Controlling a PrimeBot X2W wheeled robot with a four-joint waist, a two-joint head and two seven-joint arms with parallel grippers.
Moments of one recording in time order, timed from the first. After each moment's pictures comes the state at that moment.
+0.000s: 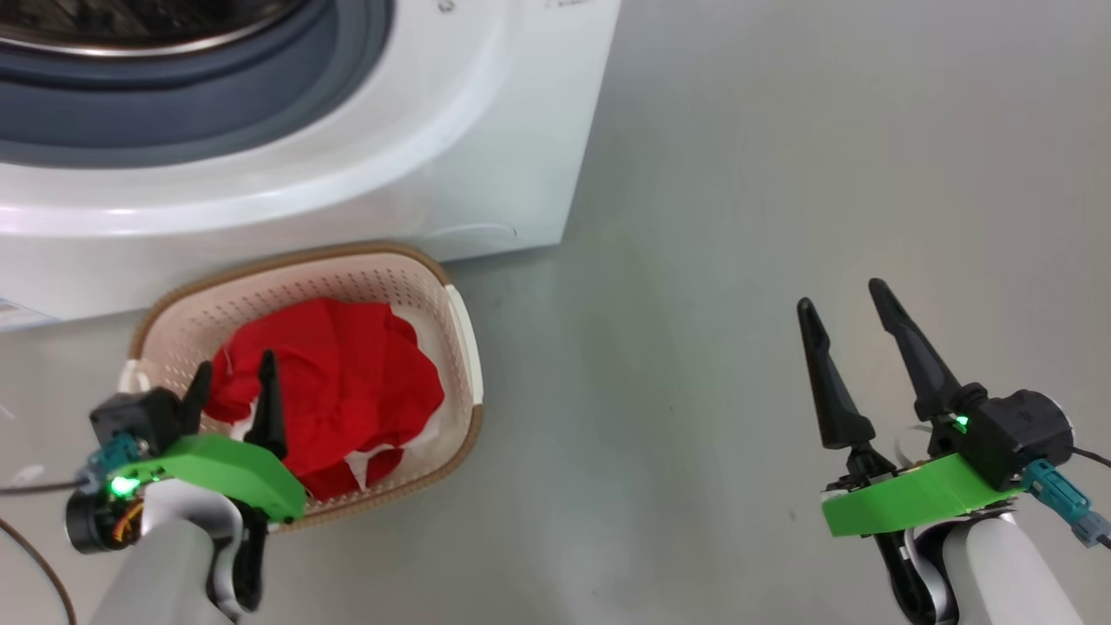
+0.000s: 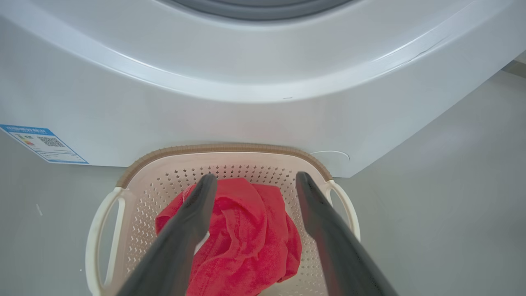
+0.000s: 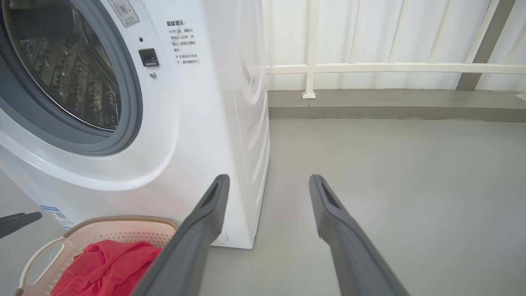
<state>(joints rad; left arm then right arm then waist) -0.55 0.20 -0.21 0.81 -0.56 0.03 -0.25 -0.17 -0.04 0.05 0.10 0.24 0.12 -0.26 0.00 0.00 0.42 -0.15</state>
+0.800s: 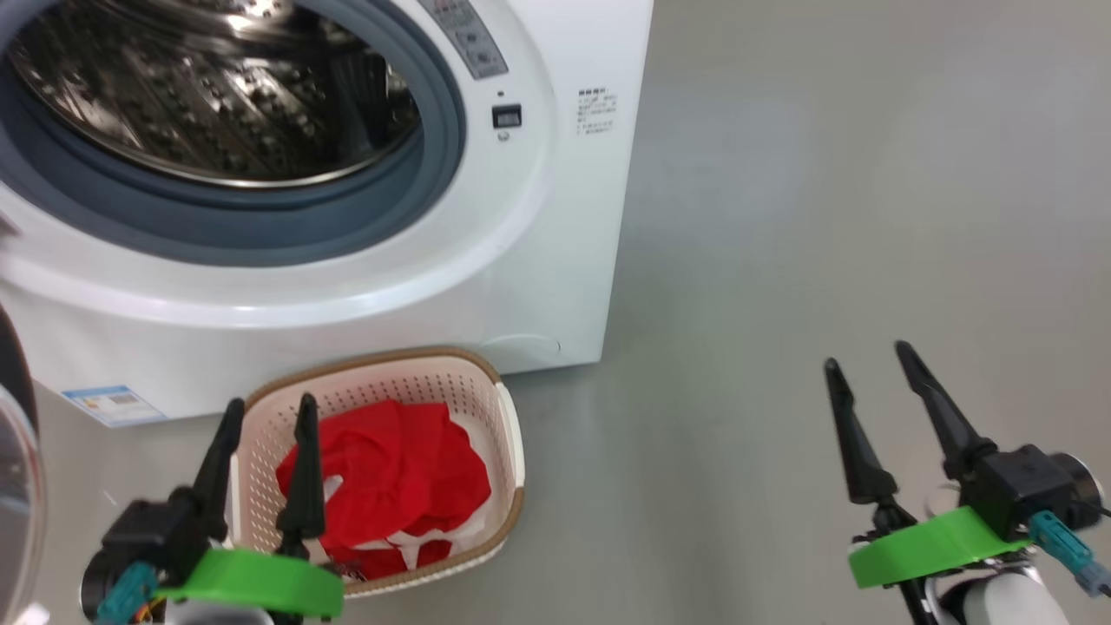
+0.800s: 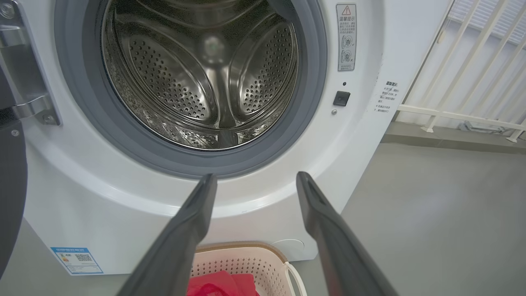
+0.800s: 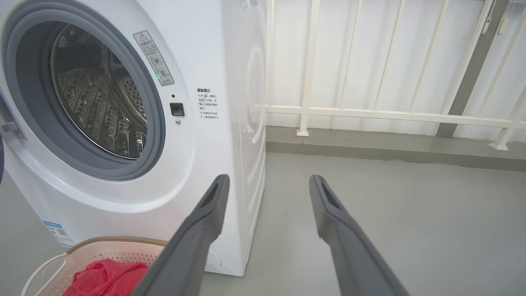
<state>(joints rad) -0.18 0.15 -0.11 0.22 -0.38 0.05 -0.25 -0.07 -0.04 0.00 0.11 0.16 0.12 -0.26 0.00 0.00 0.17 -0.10</state>
